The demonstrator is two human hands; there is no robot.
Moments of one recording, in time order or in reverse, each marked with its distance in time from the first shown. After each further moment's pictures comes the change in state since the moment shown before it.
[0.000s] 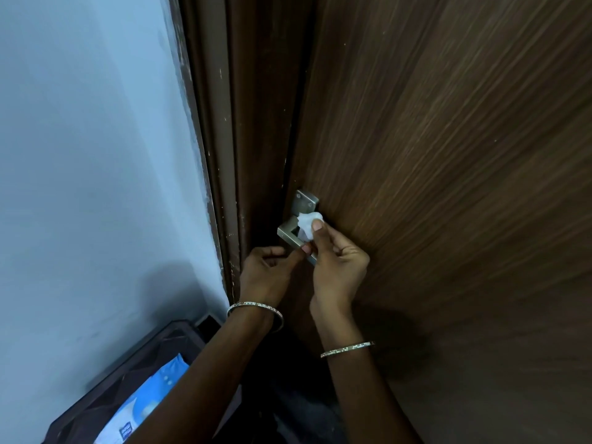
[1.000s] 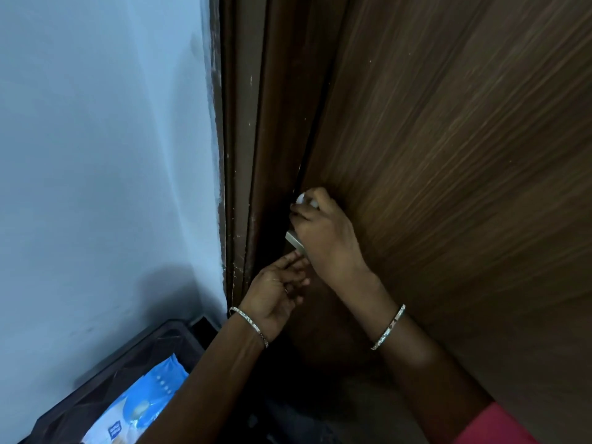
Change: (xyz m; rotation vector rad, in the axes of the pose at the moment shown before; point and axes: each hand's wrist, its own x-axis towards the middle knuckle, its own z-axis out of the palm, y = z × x) left_hand 0.004 -0.013 -0.005 -0.445 -0.411 -0.198; right_hand 0.031 -0.054 0.022 -1.479 -0.686 -1.249
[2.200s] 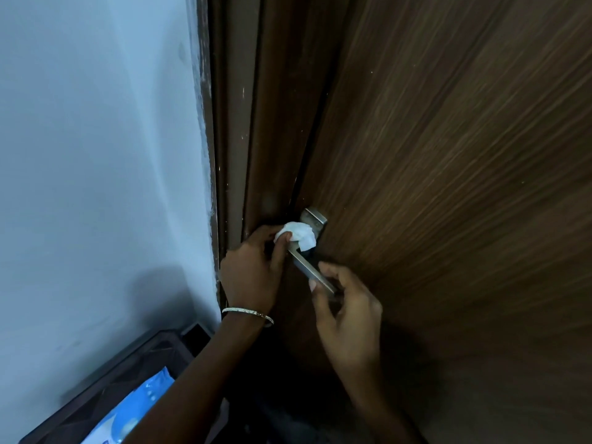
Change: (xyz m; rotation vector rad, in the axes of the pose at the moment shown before) left_hand 0.022 0.033 -0.008 1.175 0.703 1.045; right_hand -0.089 -0.032 0.013 0.731 0.321 0.680
